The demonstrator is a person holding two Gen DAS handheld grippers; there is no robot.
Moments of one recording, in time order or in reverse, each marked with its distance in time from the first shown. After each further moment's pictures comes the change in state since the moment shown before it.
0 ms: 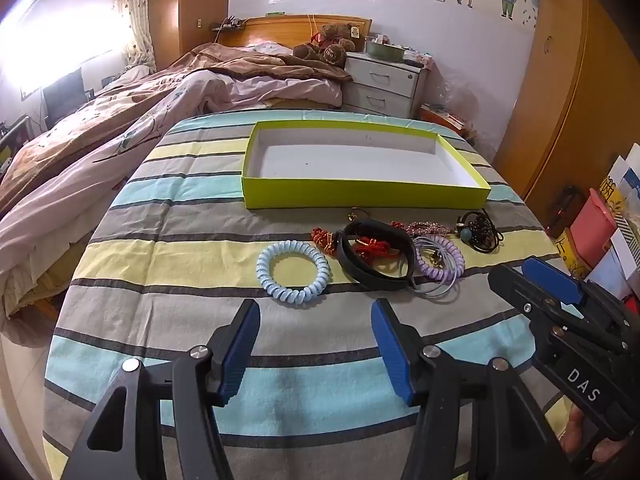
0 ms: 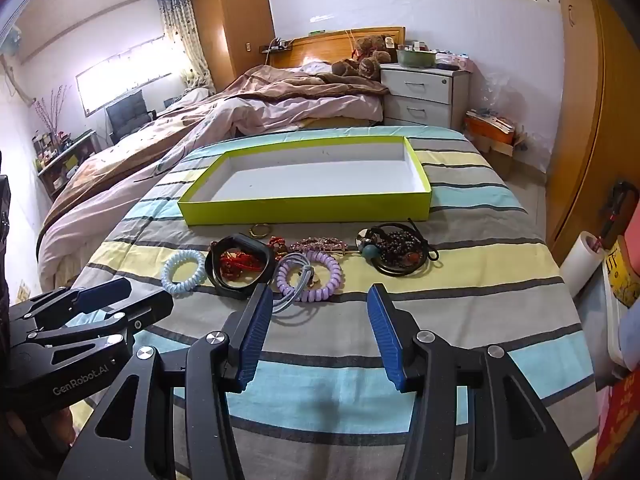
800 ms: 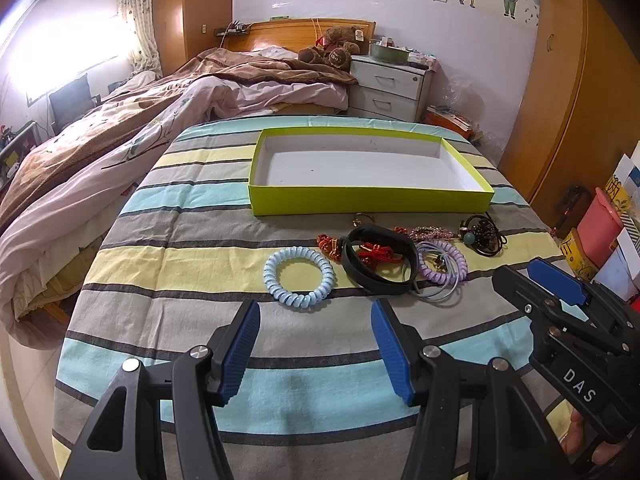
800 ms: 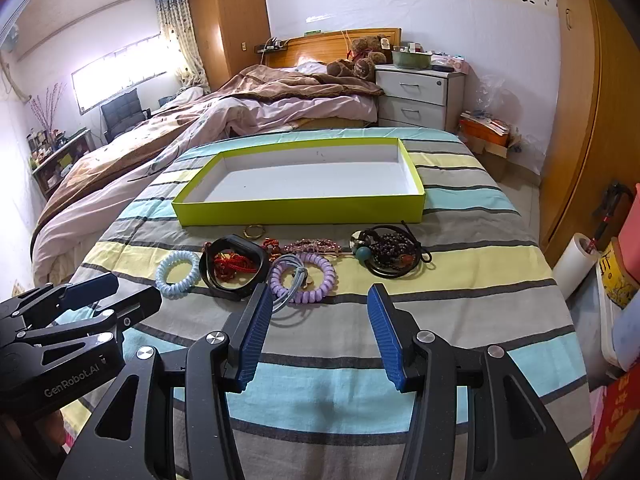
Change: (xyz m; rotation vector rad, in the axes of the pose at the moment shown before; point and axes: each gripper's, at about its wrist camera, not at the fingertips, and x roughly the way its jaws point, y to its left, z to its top) left arm -0.009 -0.003 0.004 0.005 -0.010 0.028; right arm -0.001 -0.001 0.001 0.001 0.010 -0.028
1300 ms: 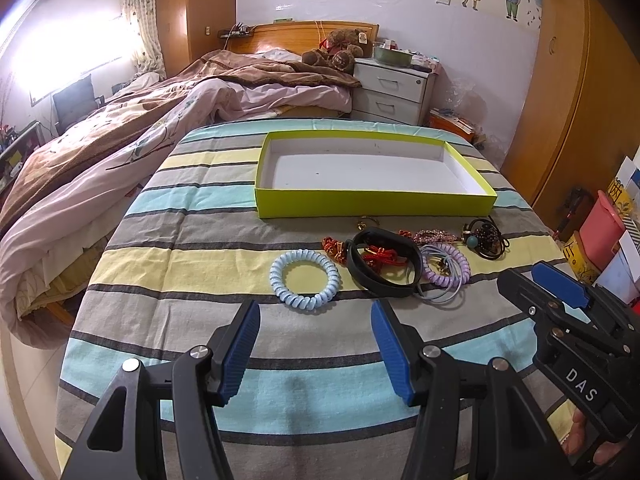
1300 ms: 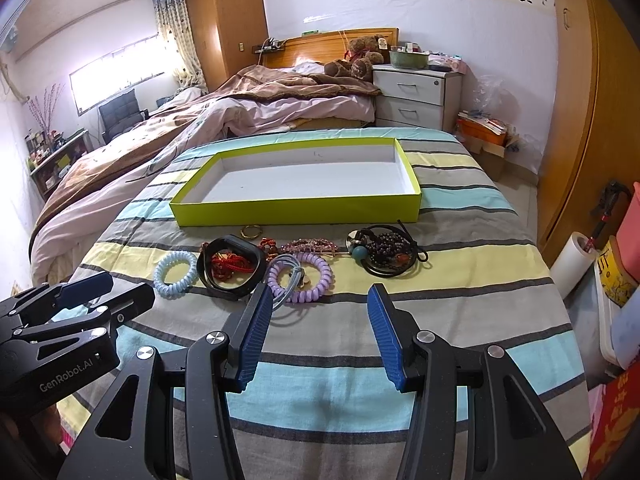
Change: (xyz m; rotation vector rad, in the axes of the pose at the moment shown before) left arm -0.002 0.002 0.001 -0.011 -0.011 0.008; right arm -0.001 -0.001 0.001 0.004 0.000 -0.004
